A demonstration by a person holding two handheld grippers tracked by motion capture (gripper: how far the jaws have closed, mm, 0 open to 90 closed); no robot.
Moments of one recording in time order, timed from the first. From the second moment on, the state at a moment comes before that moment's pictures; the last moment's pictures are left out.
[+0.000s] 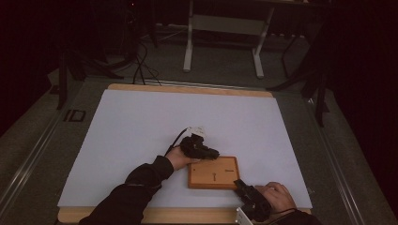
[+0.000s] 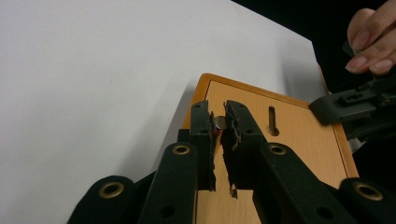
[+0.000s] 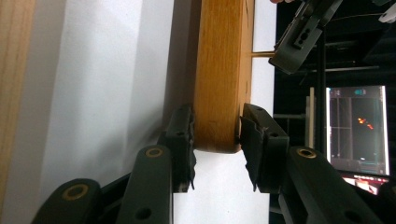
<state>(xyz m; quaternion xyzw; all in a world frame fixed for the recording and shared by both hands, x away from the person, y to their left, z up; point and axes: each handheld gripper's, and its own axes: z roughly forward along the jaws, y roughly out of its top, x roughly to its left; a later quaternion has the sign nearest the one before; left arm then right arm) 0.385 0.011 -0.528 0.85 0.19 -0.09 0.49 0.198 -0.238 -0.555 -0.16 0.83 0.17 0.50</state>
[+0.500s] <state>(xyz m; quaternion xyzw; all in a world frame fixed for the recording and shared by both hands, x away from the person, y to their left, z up) 0.372 0.033 -0.504 0.83 0.18 -0.03 0.52 0.204 -0.241 -0.544 -0.15 0.84 0.19 0.48</state>
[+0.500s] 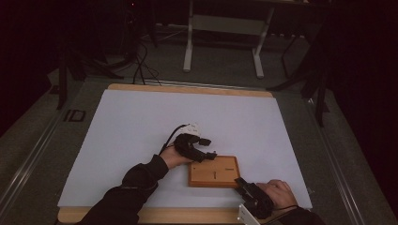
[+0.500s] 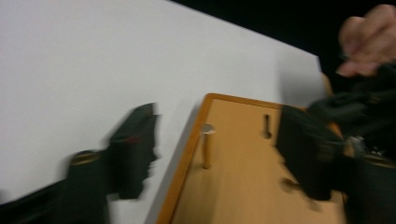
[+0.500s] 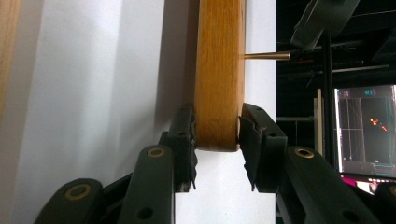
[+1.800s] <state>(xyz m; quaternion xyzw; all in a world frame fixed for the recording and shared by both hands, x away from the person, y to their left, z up) 0.322 0.115 -0.488 0.83 0.19 0.06 0.53 0.240 -0.245 -0.490 -0.13 0.88 0.23 0.39</state>
